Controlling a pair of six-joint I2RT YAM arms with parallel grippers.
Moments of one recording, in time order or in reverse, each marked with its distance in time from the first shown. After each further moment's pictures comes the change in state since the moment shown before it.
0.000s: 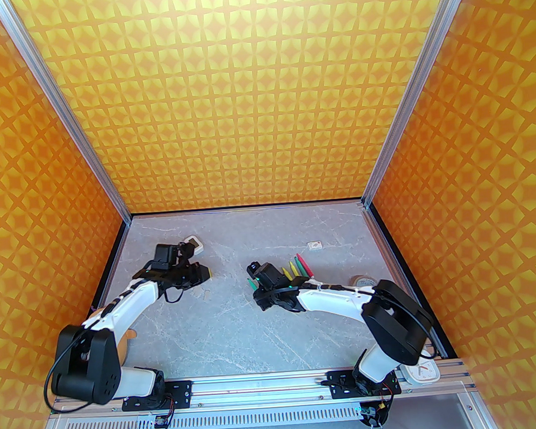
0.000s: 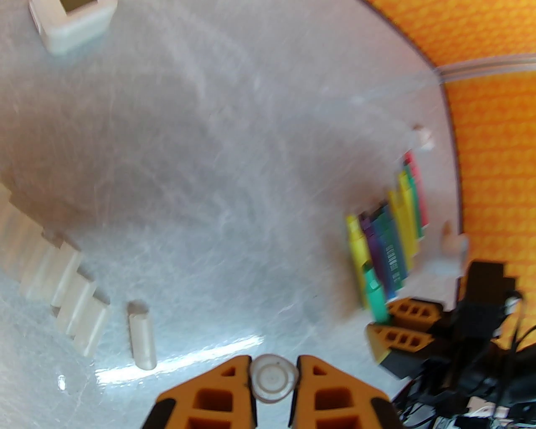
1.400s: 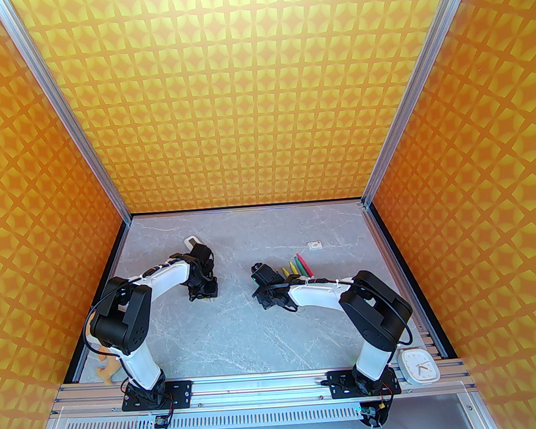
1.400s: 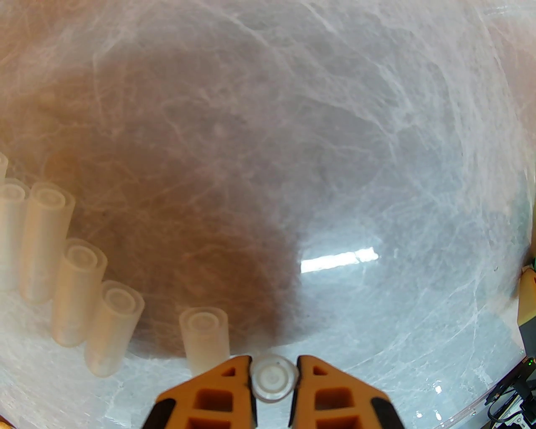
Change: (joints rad) left arm -0.147 0.317 0.201 -0.301 -0.309 0.093; right arm -0.024 0.102 0.023 -0.034 0.094 0.035
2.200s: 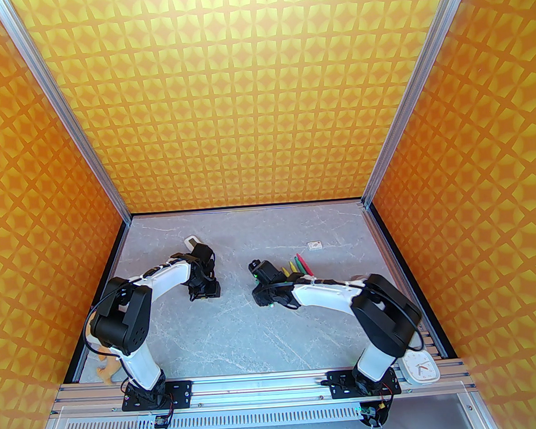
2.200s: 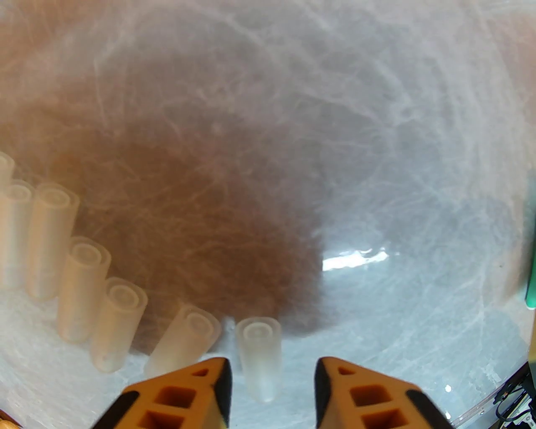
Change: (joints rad) left arm -0.012 -0.031 0.002 -0.004 -0.024 0.014; right arm 0.000 -0.106 0.009 0.003 -0.083 -0.046
